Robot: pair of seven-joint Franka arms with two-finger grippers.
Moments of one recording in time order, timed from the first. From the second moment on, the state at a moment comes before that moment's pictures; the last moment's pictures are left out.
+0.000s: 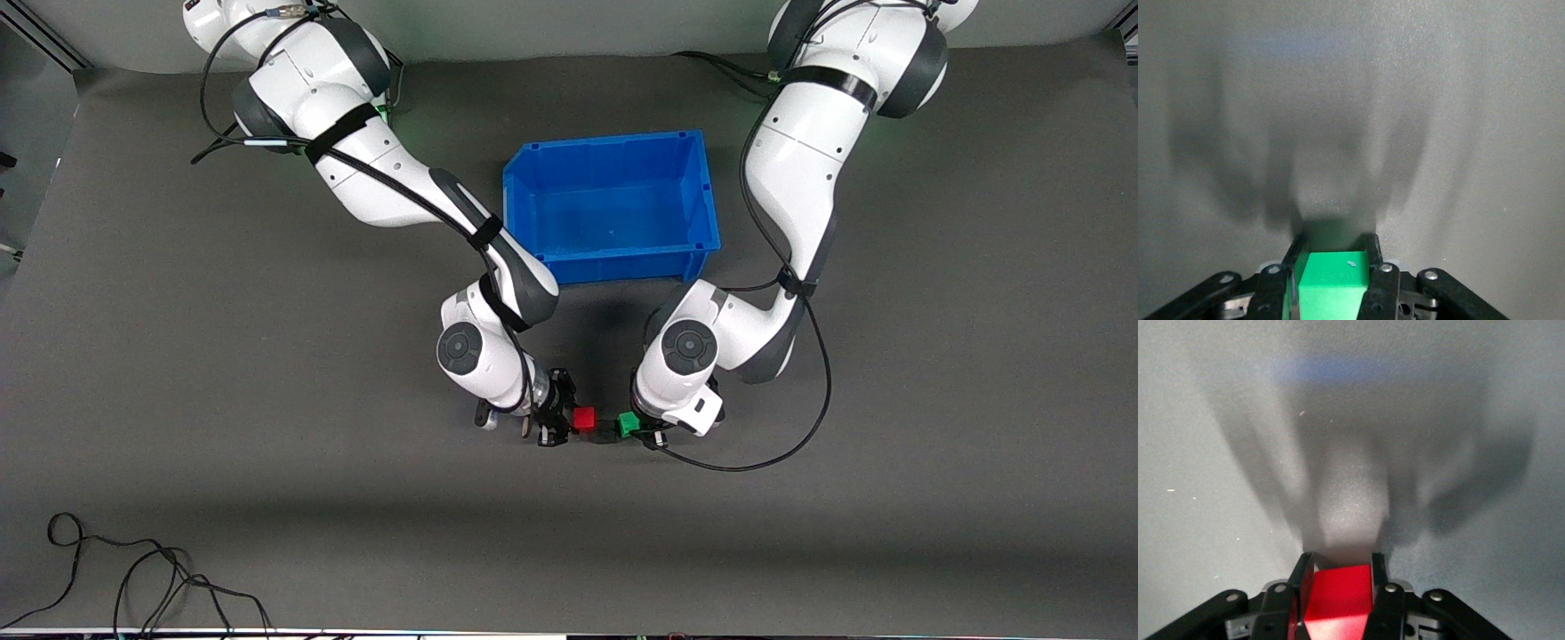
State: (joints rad) left arm -0.52 0.95 -0.05 -1.30 -0.02 2.42 -2.31; right arm 0.54 1.06 0.09 -1.21 0.31 2.57 2.07
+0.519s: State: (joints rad) left arm -0.52 0.95 -0.04 -1.29 -0.02 2.44 -2.31; right arm 0.54 1.07 0.08 -1.20 0.31 2.60 2.07
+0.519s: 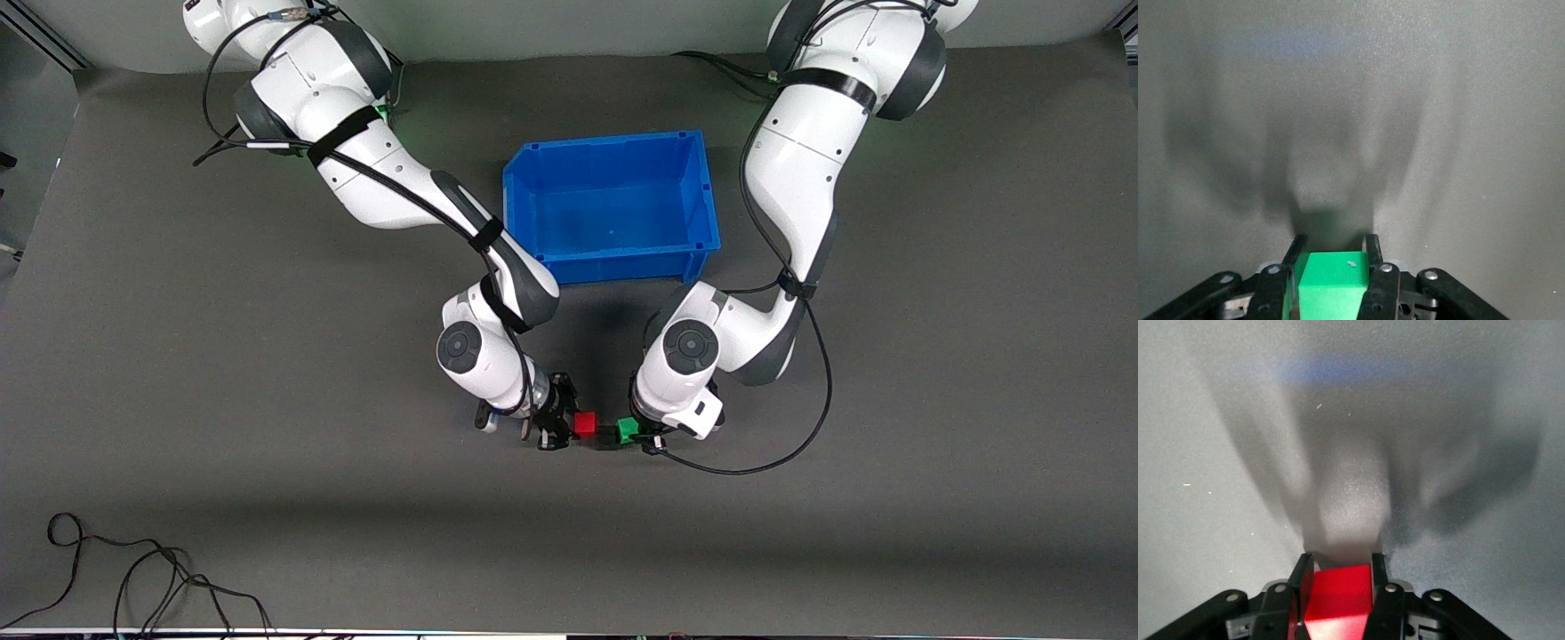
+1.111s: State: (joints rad) left arm -0.52 0.95 -0.04 -1.28 0.01 2.44 -2.31; right arm 0.54 1.07 0.08 -1.20 0.31 2.60 2.07
